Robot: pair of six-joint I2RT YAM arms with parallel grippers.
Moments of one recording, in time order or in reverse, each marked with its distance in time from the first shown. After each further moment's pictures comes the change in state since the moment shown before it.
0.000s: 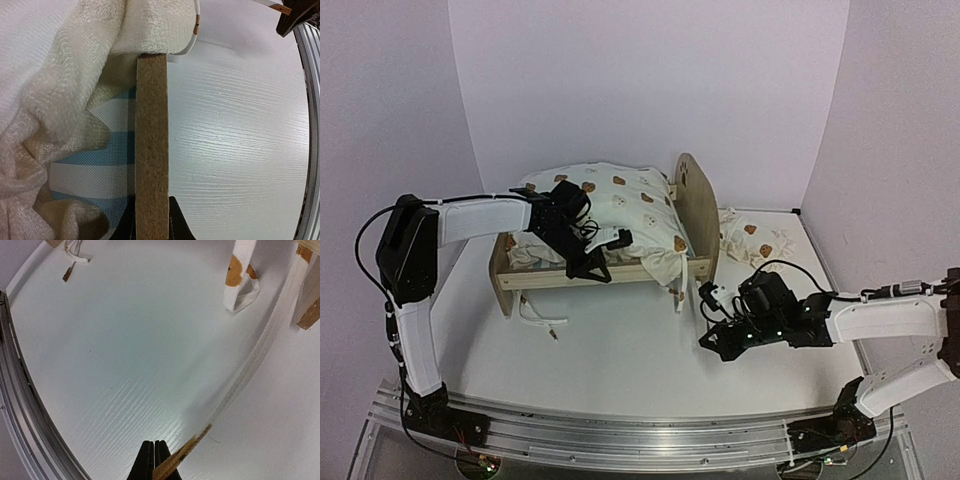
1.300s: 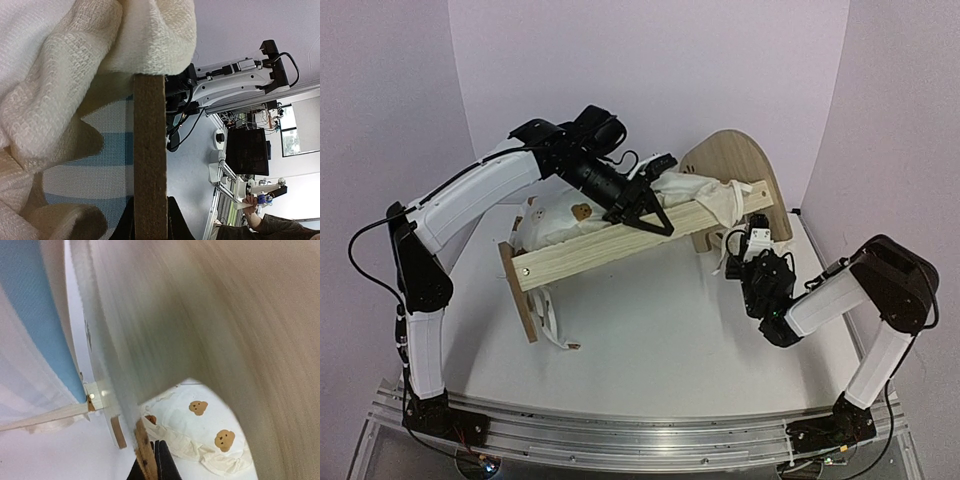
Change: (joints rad) left arm -0.206 0.068 0.701 -0.373 0.368 -0.989; right arm -0.188 0.443 -0.019 1.355 0.857 -0.323
